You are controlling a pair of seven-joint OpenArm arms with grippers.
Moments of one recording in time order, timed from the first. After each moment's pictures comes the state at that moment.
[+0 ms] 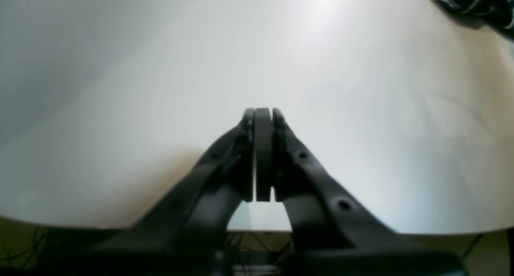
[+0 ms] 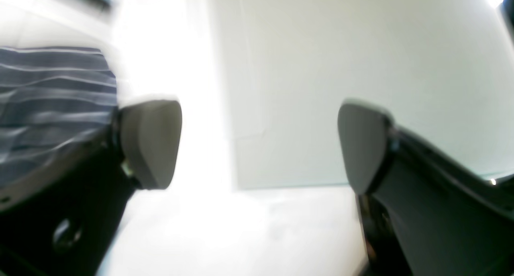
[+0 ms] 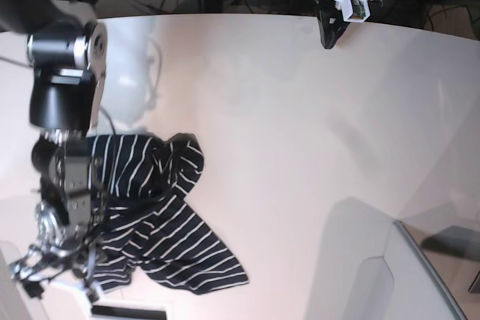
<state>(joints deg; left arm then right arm) 38.9 -8.9 2.8 78.0 -12.8 -1.0 -27.1 24.8 0.3 7.6 71.2 -55.6 8.3 -25.5</state>
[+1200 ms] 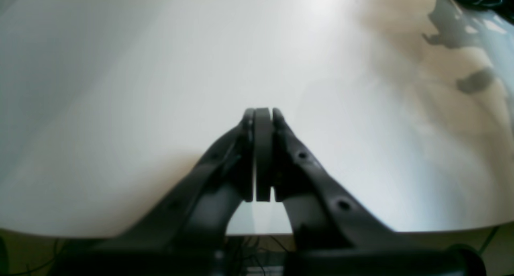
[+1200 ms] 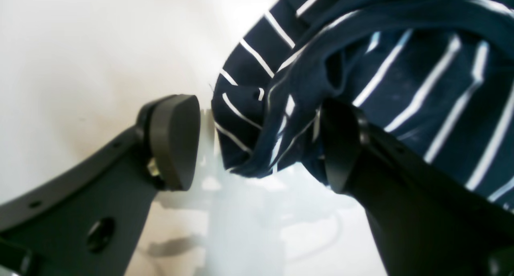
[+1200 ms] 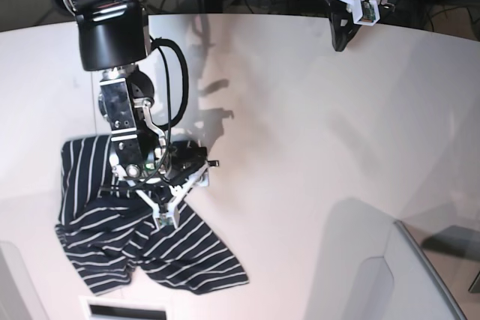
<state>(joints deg) 38.9 -12.5 2.4 78.0 -12.9 -1.2 -27.1 14.8 -5.7 -6.7 68.5 0.4 0.0 -50.0</state>
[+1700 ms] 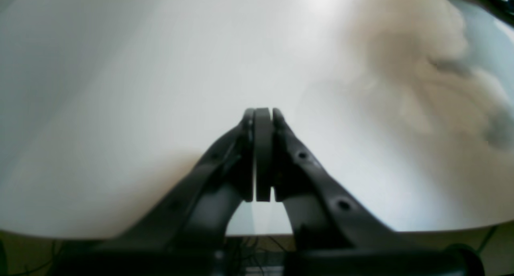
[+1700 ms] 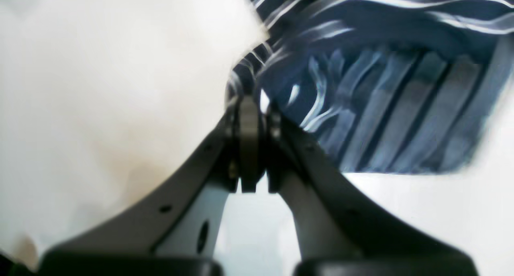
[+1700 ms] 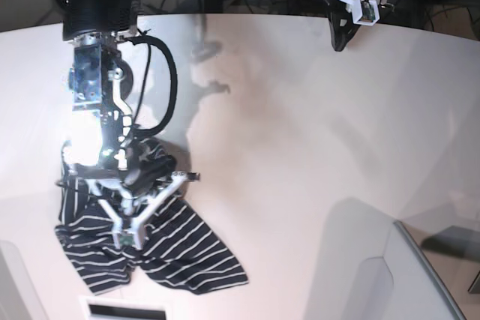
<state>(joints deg) 38.9 -12.5 2.4 78.0 -12.8 -1.2 -27.2 7.2 -4.6 -2.1 101.2 1.0 0.1 -66.4</state>
